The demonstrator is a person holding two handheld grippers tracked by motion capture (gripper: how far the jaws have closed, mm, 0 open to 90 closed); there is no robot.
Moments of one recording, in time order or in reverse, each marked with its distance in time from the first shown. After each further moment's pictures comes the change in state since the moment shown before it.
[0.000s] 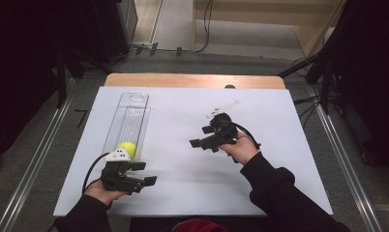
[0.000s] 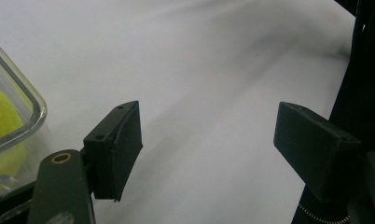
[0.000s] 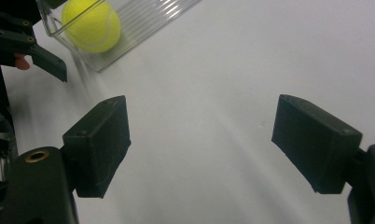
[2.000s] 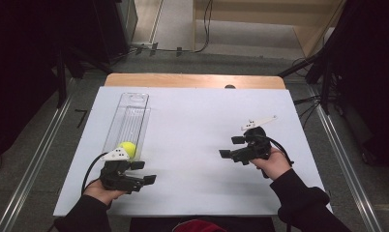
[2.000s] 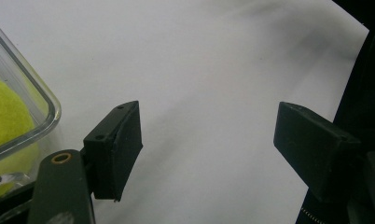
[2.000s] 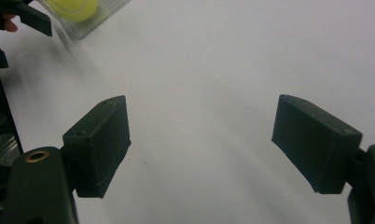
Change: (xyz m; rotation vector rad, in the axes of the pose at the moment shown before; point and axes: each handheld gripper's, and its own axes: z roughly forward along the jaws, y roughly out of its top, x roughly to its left) left arm 0.001 0.000 -0.002 -0.010 0.014 -0.011; right arm -0.016 -0.069 -0.062 -0.040 -0.069 0.069
